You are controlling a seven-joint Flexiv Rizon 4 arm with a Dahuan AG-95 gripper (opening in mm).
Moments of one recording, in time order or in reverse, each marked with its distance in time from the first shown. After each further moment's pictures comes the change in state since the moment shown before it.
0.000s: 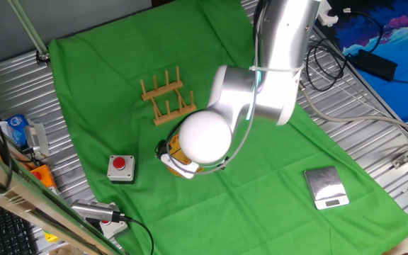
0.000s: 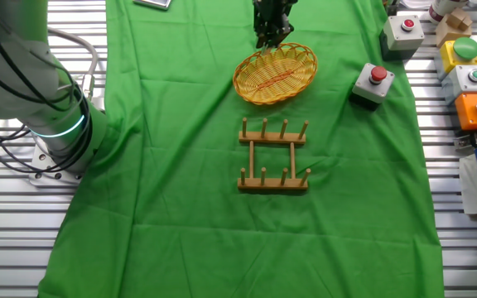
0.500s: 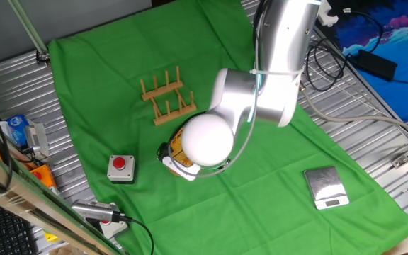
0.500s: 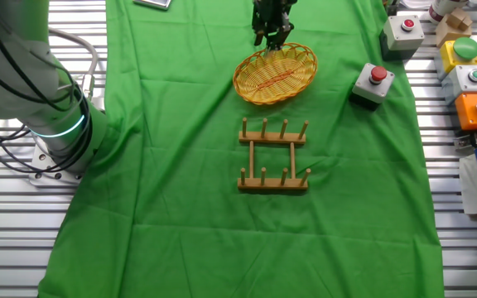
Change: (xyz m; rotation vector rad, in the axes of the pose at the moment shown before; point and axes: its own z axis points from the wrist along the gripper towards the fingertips) arm -0.001 -0.001 0.008 0.011 -0.019 -0.005
